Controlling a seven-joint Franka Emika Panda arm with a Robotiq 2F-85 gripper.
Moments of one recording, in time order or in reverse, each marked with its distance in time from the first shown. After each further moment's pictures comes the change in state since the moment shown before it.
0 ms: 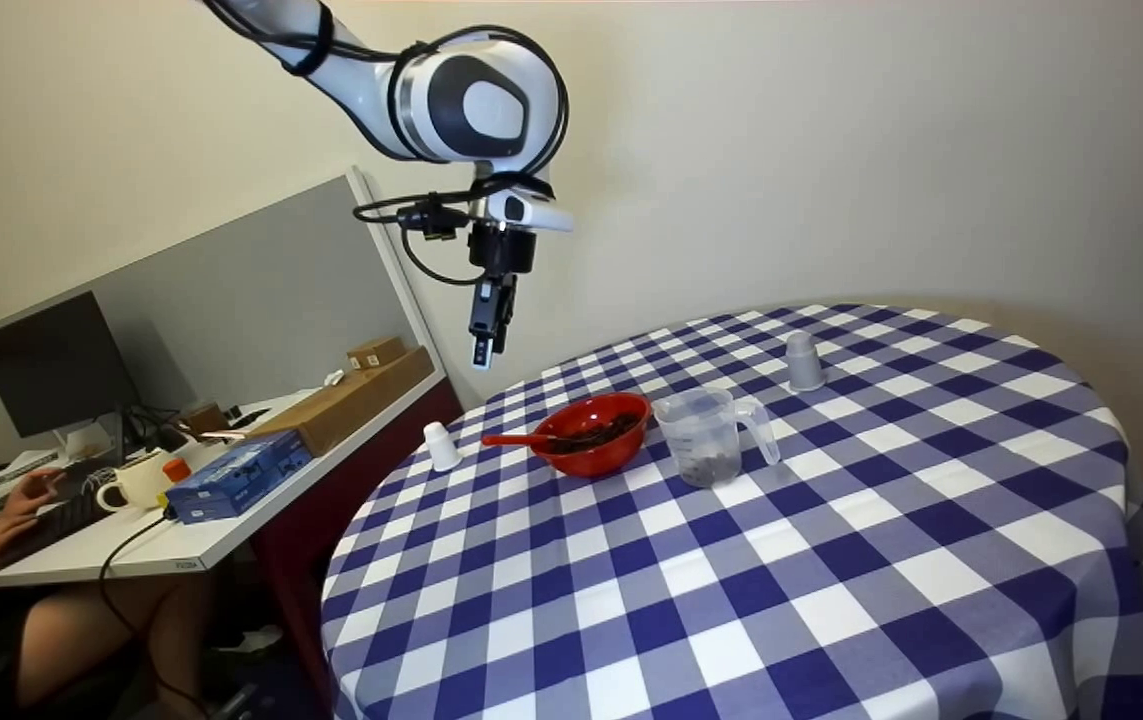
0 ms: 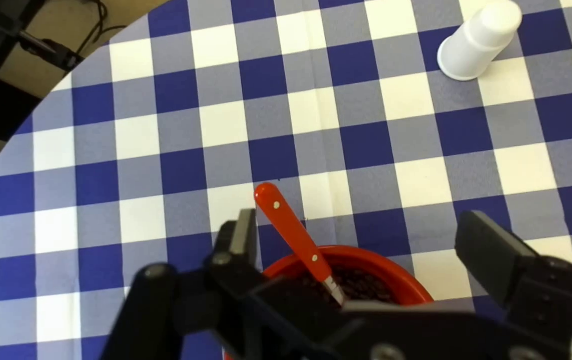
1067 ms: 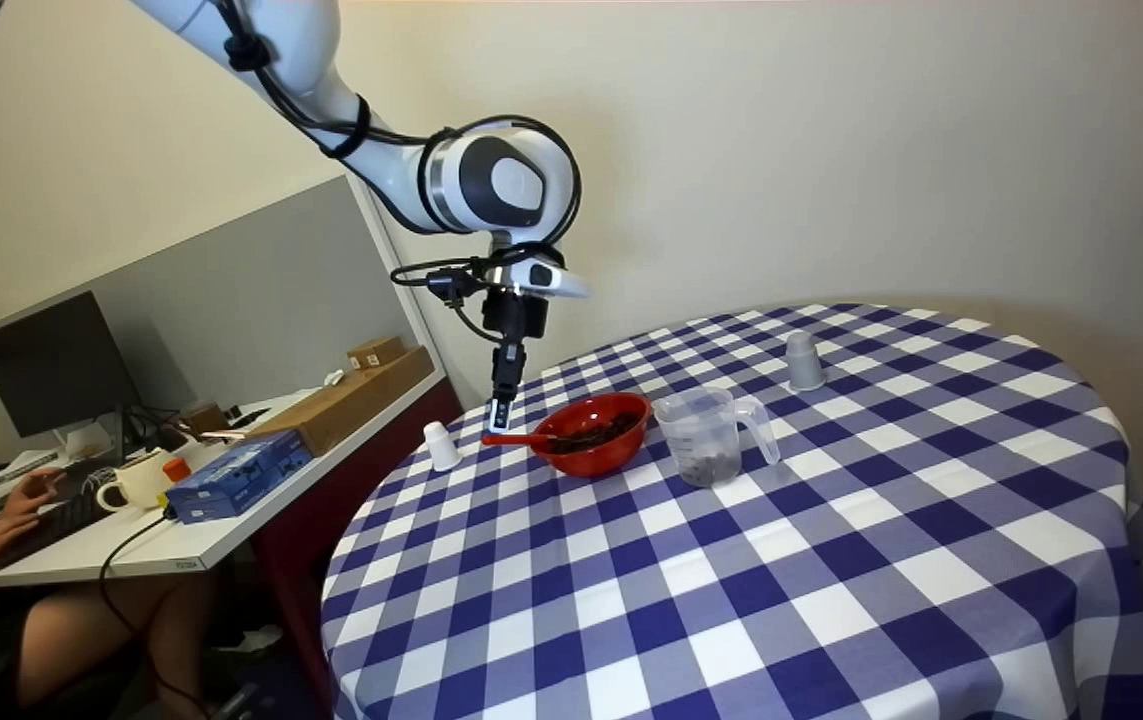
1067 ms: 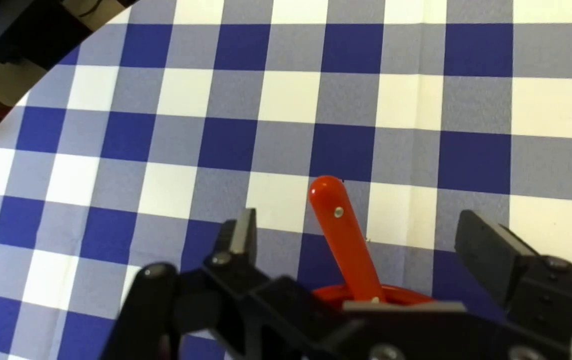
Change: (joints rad) arm 0.042 0.157 -0.019 0.059 -0.110 -0.056 -0.146
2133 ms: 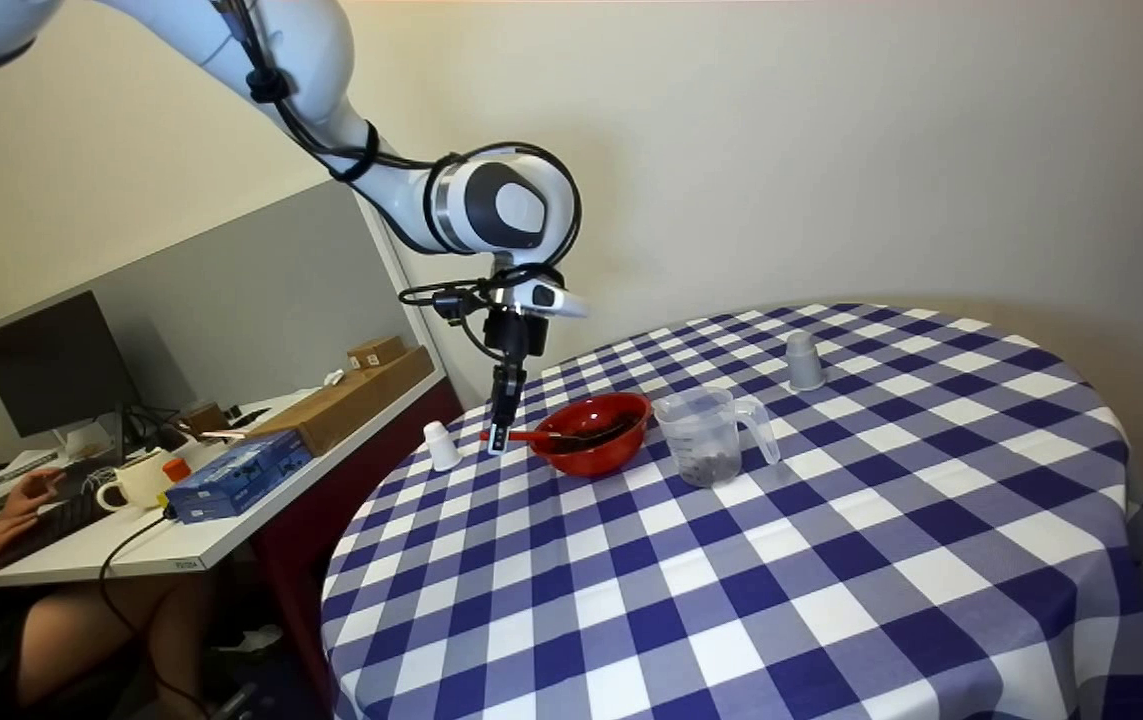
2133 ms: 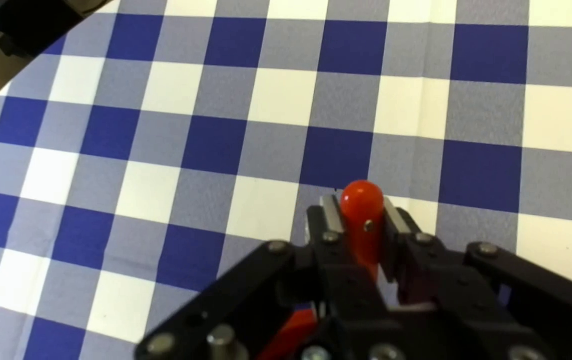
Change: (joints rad) arm 0.020 0.057 -0.002 0.034 0.000 0.000 -0.025
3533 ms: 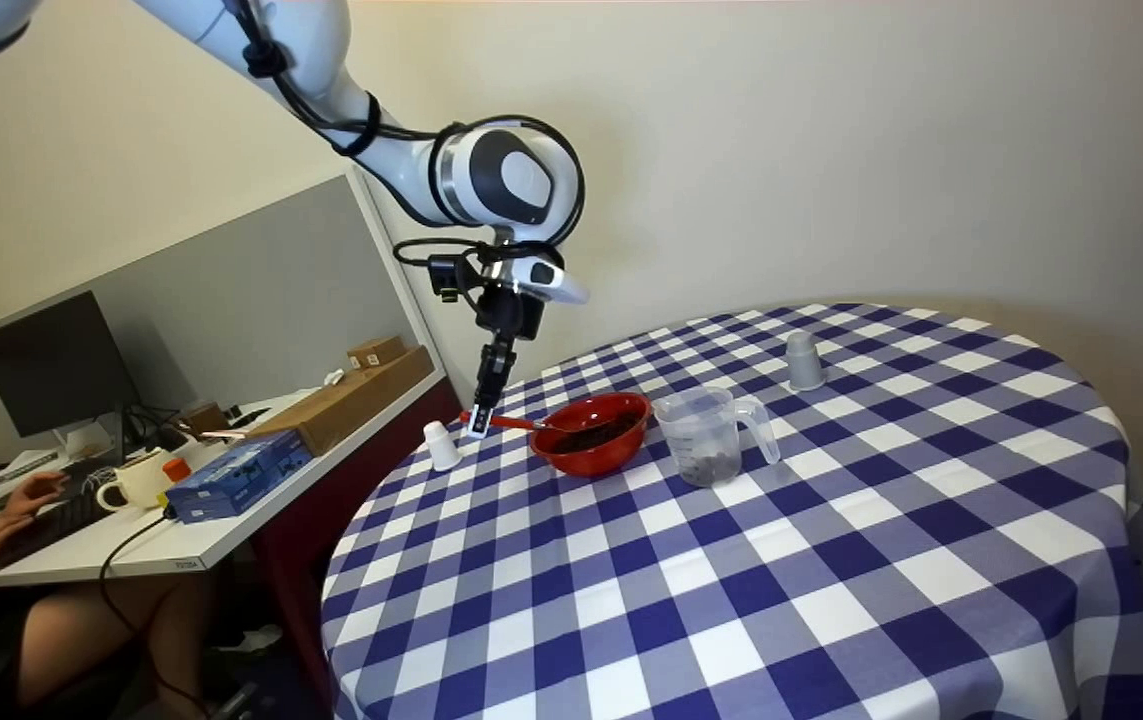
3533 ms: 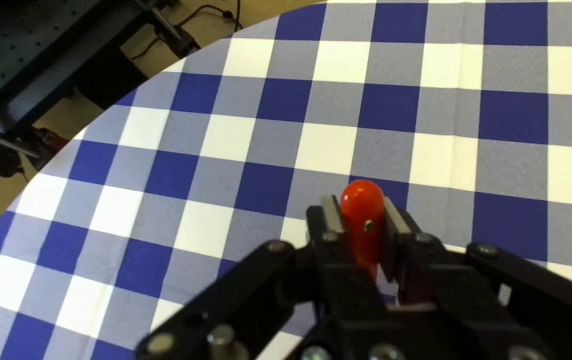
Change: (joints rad) arm -0.003 -0.021 -0.028 0.041 0.019 -0.195 -0.026
